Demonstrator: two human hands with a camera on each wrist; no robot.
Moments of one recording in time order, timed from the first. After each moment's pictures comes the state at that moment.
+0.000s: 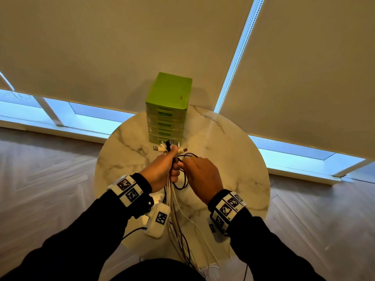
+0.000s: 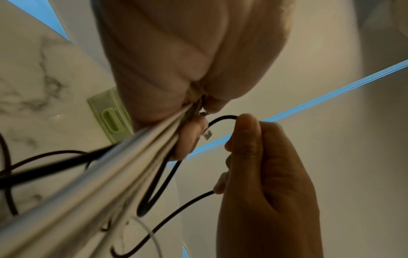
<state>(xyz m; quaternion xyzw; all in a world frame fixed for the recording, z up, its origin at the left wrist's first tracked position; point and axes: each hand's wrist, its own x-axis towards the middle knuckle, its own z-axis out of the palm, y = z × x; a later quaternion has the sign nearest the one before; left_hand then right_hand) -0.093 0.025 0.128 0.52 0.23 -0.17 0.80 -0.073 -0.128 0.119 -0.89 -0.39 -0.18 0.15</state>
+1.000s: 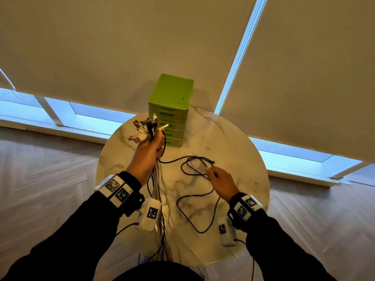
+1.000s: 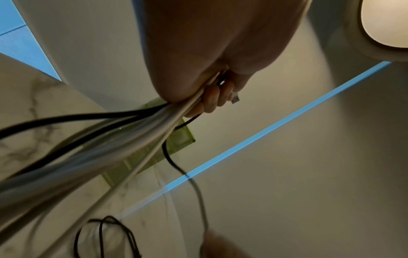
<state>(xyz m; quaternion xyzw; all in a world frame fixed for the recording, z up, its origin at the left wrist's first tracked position) -0.099 0.062 0.138 0.60 0.14 0.10 0.78 -0.056 -0.183 0.082 -0.92 -0.12 0.16 0.34</state>
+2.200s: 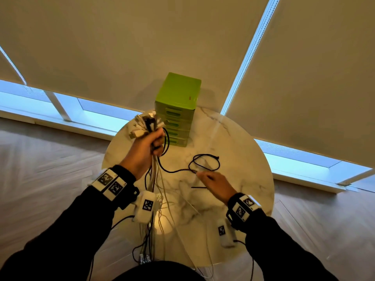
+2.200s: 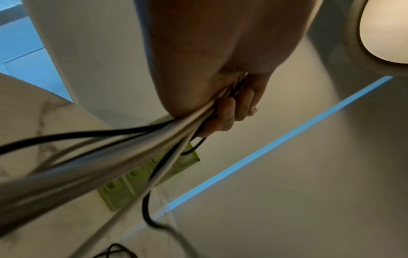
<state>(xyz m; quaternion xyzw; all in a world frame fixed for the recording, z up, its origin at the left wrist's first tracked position) -0.101 0.081 0.158 0.50 0.13 0.07 0.85 -0.066 -0.162 0.094 -0.86 -0.16 0.23 0.42</state>
